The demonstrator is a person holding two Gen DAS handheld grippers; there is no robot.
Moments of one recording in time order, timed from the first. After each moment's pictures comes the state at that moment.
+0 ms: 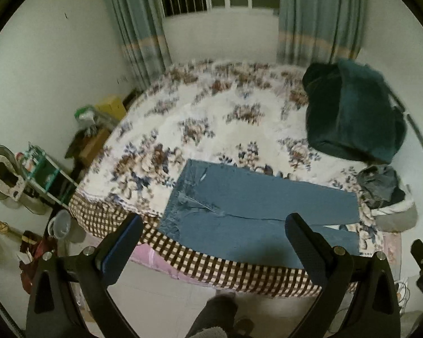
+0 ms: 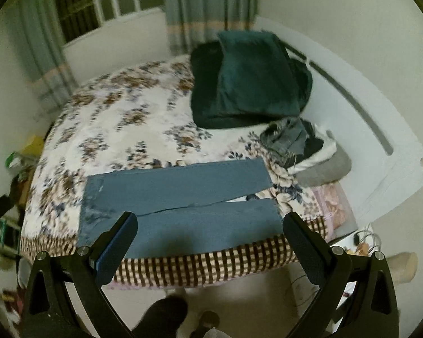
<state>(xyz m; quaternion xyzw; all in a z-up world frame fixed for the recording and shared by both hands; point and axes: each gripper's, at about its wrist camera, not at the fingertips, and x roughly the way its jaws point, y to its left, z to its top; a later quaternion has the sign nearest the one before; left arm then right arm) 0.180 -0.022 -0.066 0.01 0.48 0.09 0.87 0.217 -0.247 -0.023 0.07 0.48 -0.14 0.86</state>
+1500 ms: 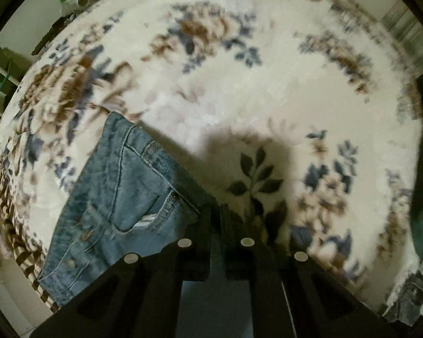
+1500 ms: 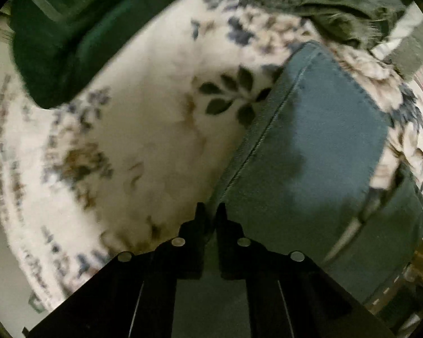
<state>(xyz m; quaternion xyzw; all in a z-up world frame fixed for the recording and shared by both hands) 0.507 0.047 -0.420 -0.18 0.61 0.18 0.75 0.609 -0.487 -0.642 0.40 0.58 -0.27 0.66</state>
